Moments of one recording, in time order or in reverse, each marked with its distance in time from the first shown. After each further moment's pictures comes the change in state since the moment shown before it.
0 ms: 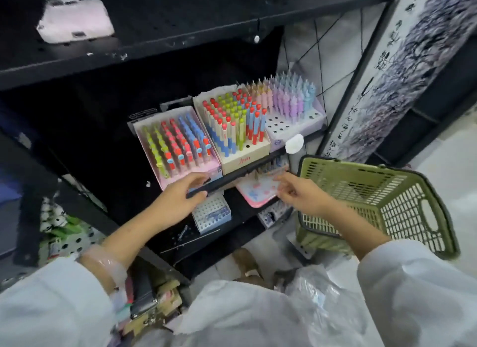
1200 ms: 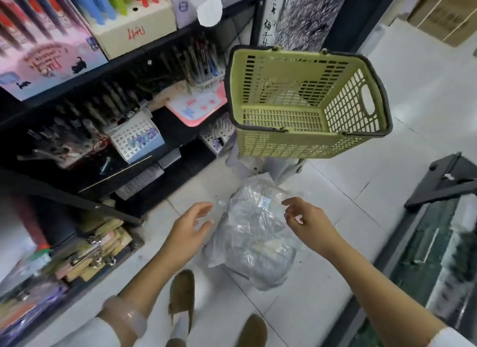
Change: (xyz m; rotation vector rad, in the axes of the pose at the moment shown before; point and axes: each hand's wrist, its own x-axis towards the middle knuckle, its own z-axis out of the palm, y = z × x) left_hand -0.123 -0.059 0.295 -0.281 -0.202 -0.213; right_hand -0.243 0.158 0.158 0.136 0.118 0.493
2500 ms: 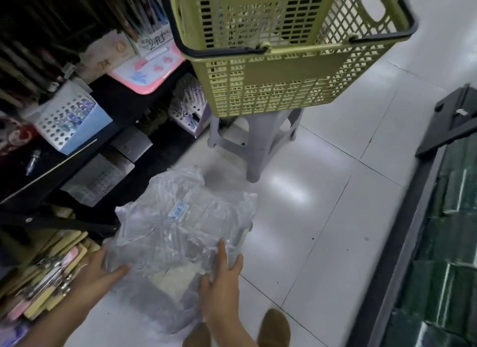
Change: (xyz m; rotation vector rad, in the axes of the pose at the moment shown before) left_hand 0.033 -0.233 -0.041 0.272 0.076 -0.466; right_hand -0.011 0.023 0.307 0.580 0.005 0.468
